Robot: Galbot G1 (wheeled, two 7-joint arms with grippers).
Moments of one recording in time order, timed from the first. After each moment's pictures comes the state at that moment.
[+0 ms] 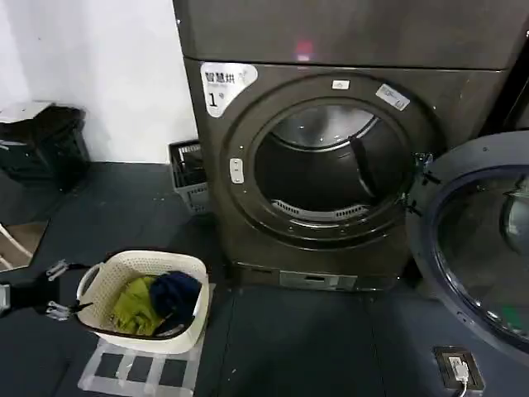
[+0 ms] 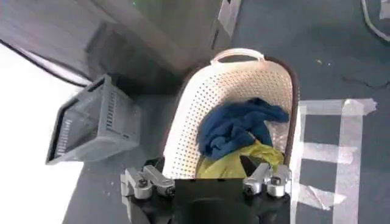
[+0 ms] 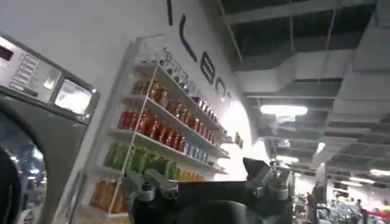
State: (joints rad) left arm 0.71 0.13 0.31 -1.67 -0.40 -0.26 0.44; right arm -1.52 1.00 2.28 1.61 0.34 -0.16 -0.29
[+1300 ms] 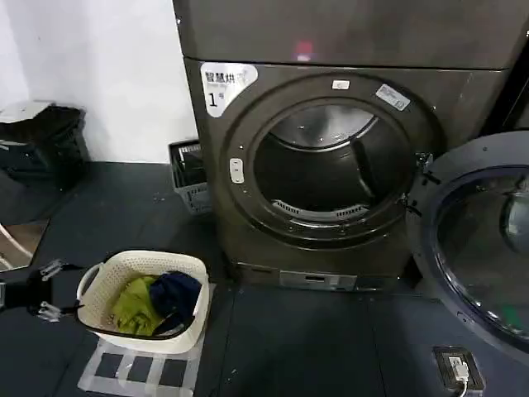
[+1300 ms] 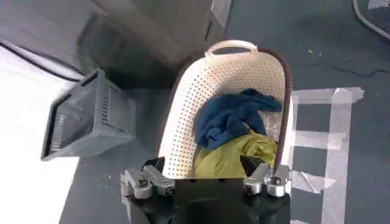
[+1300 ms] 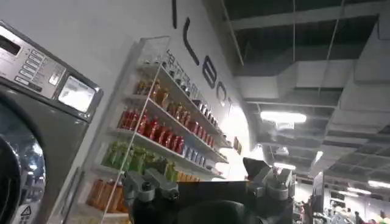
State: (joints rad) left arm 0.72 0.15 0.29 -1.68 -0.38 -0.23 0.48; right arm -1.52 1.01 2.26 1.62 0.31 -0.12 -0.29
